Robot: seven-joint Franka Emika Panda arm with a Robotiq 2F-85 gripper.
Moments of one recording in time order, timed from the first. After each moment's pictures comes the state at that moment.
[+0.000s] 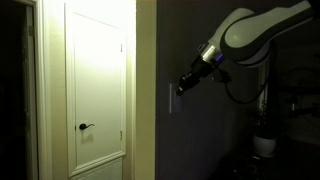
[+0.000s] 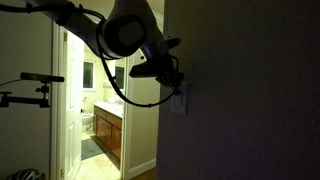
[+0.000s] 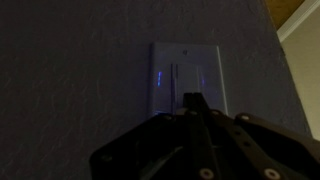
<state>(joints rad) 0.03 -0.06 -0.01 -2.03 0.08 2.74 -0.14</state>
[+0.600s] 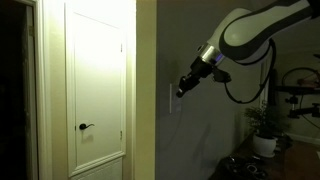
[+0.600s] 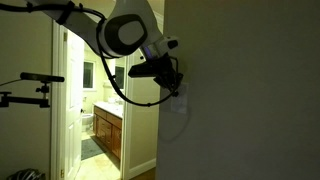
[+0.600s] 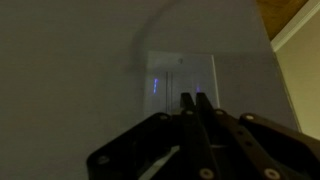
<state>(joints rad) 0.03 -0.06 -0.01 -2.03 0.09 2.69 -0.17</state>
